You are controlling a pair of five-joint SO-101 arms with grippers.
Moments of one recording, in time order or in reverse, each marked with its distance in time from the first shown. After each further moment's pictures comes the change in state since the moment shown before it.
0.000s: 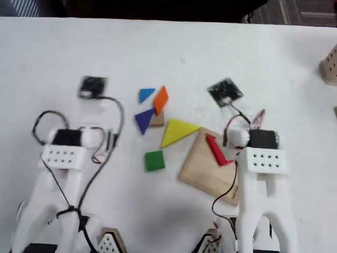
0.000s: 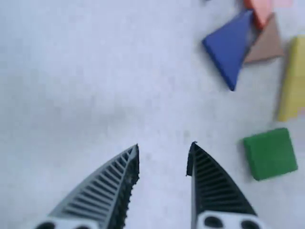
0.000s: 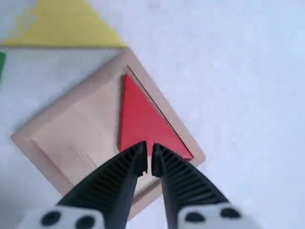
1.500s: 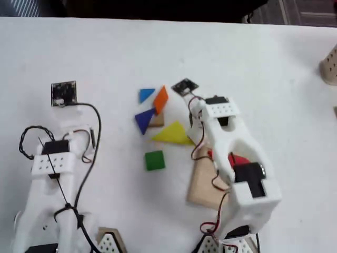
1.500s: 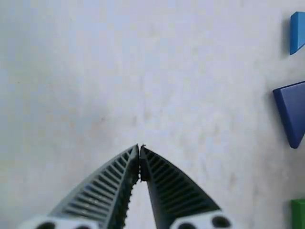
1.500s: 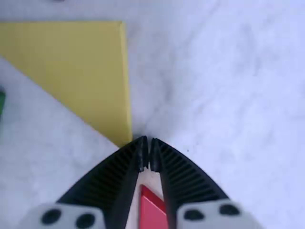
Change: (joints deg) left arm -10.5 -0.3 10.6 -18.5 2.8; right arm -10.5 46.4 -18.3 -8.0 -2.8
